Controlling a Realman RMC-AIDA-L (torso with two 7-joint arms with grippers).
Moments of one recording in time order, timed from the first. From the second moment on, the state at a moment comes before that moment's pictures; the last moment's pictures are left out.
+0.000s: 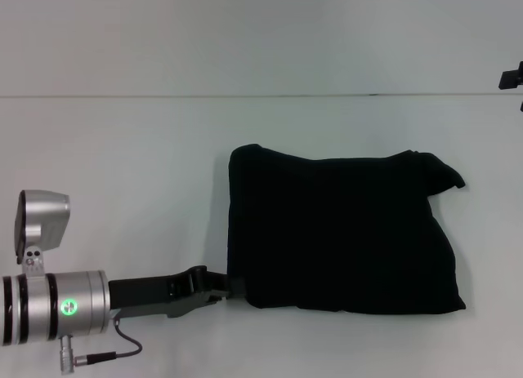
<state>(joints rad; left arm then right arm) -0.54 -2.15 0.56 0.48 2.20 1.44 -2.22 0.78 1.76 -0.54 -0.64 -2.34 -1.36 2.66</state>
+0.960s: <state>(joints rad) -0.58 -2.08 0.44 0.71 2.24 1.71 -1.98 0.68 1.83 -0.54 -0.65 -2.07 -1.42 2.20</state>
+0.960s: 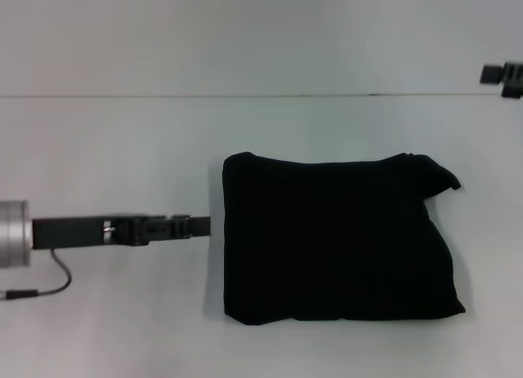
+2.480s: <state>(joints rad) -0.70 -2.17 0.62 0.63 2.17 1.45 -1.51 0.47 2.07 -0.52 -0.62 -2.08 -1.48 1.50</state>
